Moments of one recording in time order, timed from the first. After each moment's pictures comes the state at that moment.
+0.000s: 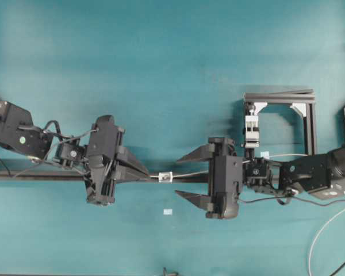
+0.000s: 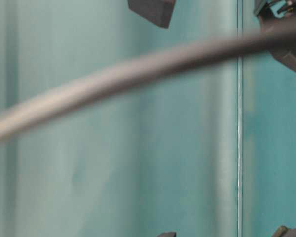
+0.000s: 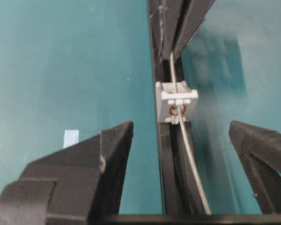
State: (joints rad) left arm -0.27 0.15 0.91 -0.07 -0.59 -0.24; right arm 0.41 0.26 0.74 0.70 -0.65 -0.20
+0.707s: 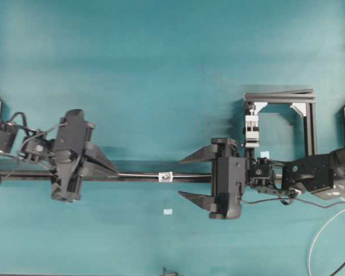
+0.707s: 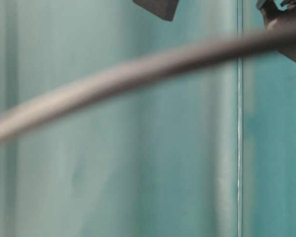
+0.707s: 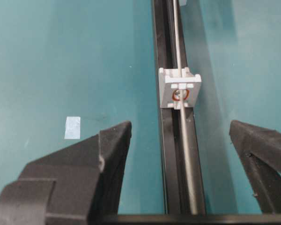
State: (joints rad) left arm -0.30 -0.09 1.10 -0.07 -0.45 -0.27; right arm 0.41 0.26 0.75 0.70 -0.65 -0.20
